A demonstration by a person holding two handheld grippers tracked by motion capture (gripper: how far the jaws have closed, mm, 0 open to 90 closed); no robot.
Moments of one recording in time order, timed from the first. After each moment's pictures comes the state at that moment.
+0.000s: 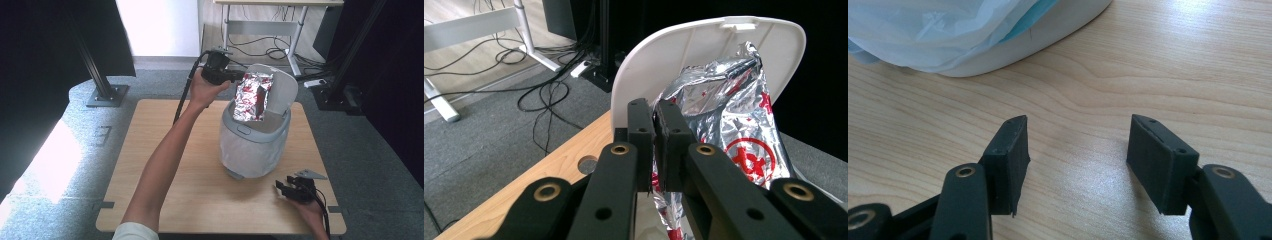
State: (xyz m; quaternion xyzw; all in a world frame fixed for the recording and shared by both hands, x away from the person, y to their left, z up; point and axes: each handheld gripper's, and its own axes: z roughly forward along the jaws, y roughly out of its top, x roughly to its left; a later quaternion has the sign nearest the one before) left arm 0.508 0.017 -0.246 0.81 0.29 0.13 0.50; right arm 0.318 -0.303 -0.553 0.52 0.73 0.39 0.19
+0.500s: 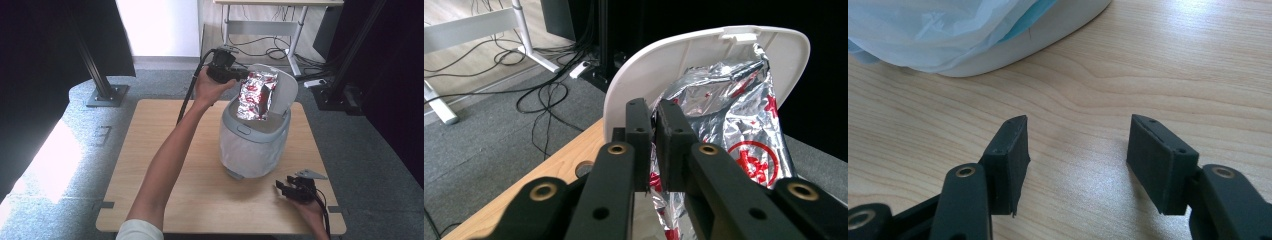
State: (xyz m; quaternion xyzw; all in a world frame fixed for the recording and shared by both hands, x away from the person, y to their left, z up) left arm 0.512 0.003 -0.245 0.81 0.28 0.13 0.50; right arm 0.318 -0.304 -0.553 0.52 0.73 0.39 0.19
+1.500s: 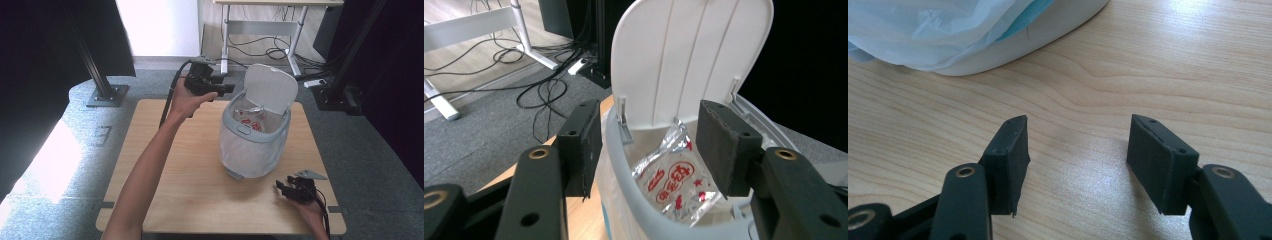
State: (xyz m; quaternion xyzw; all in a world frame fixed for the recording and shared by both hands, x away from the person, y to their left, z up) left arm 0.473 0.063 -0.252 0.81 0.28 0.13 0.50; right arm 0.318 -0.303 -0.553 0.52 0.73 0.39 0.19
